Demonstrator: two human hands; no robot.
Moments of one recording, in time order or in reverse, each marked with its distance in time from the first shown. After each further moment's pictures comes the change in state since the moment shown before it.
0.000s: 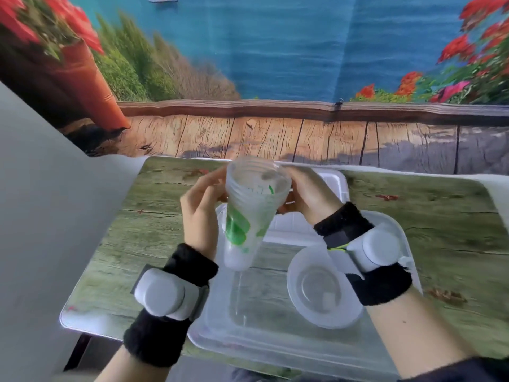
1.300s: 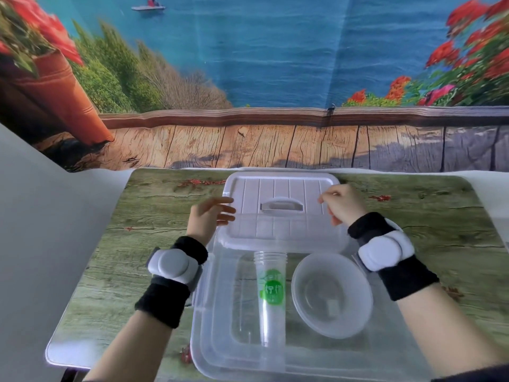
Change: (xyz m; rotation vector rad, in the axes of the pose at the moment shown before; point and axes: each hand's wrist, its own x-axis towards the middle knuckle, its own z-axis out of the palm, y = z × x) left_hand 0.076 -0.073 -0.028 0.269 -0.216 -0.363; right_hand 0.041 0.046 -0.089 -0.602 0.481 0.061
